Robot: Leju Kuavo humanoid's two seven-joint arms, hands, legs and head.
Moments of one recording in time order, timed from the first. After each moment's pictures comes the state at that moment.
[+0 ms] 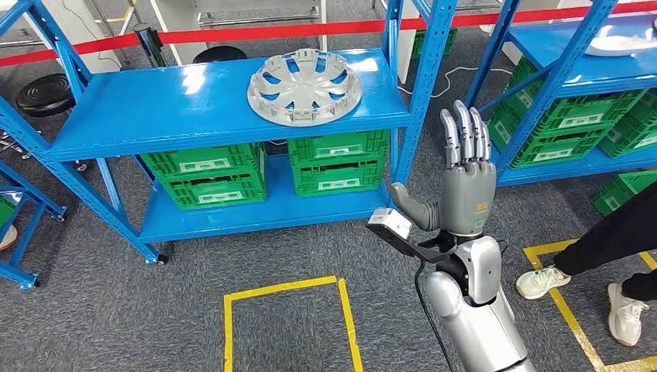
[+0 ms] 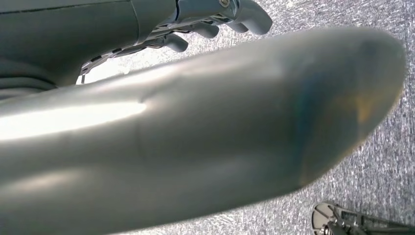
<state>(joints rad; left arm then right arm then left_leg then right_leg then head) -0.09 -0.24 1.15 -0.20 -1.32 0.45 0.17 -0.19 -0.07 0.22 -1.46 1.18 -0.49 -0.32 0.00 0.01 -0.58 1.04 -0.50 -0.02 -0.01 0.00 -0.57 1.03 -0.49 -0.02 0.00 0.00</state>
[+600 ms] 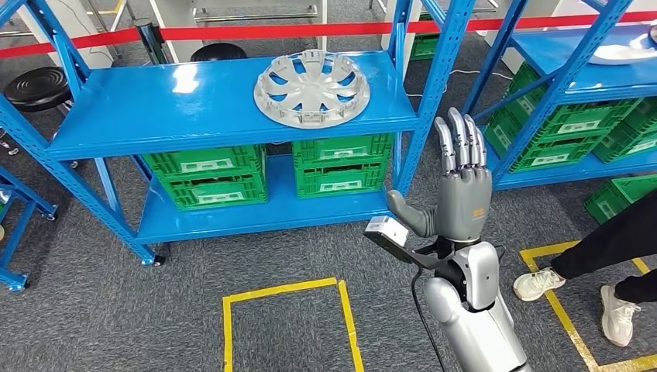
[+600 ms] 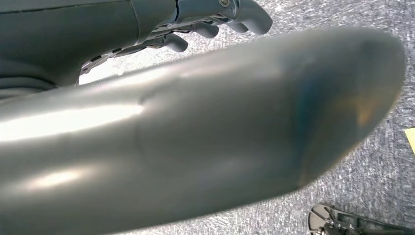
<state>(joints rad) -0.08 -0.24 1.15 -0.20 -1.31 0.45 0.15 -0.16 -0.08 0.22 -1.47 1.18 -0.50 -0.32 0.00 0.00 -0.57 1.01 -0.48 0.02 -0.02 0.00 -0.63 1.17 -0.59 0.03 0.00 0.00</state>
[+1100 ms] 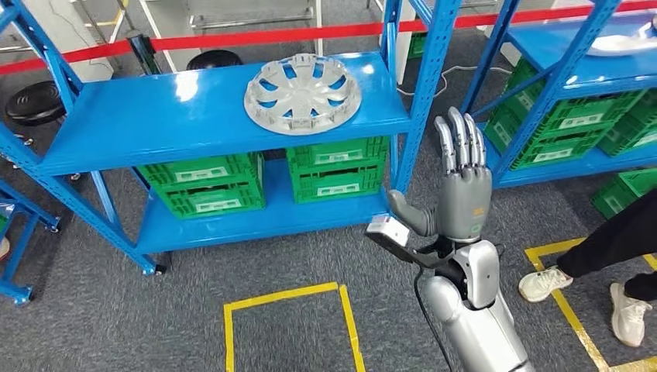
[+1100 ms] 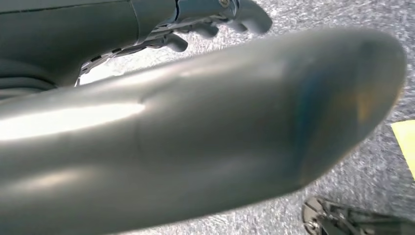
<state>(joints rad) -0.08 -0.24 1.15 -0.19 -1.32 0.45 0.15 -0.16 -0.08 0.22 -1.47 1.17 -0.50 -0.34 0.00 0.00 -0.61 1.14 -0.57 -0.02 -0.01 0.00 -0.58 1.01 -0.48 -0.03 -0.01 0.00</state>
